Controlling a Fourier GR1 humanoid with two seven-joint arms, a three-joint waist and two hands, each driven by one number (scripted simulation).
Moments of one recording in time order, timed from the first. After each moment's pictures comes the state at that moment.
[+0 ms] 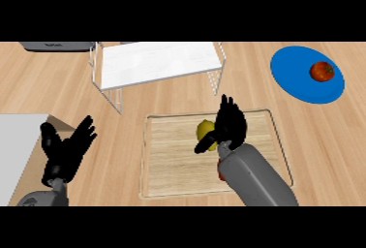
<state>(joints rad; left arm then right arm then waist) -0.05 0.24 0.01 -1.32 0.20 0.04 0.26 -0.53 0.00 0.44 -1.11 0.76 -0.22 1.03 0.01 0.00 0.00</state>
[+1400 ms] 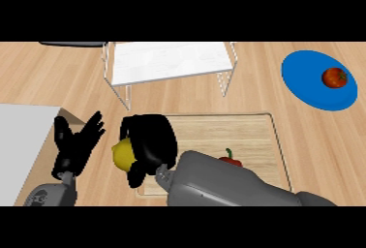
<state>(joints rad) -0.10 0.20 -0.01 -1.30 0.16 0.02 0.28 -0.93 0.00 0.97 -1.24 0.33 -0.33 0.86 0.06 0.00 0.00</state>
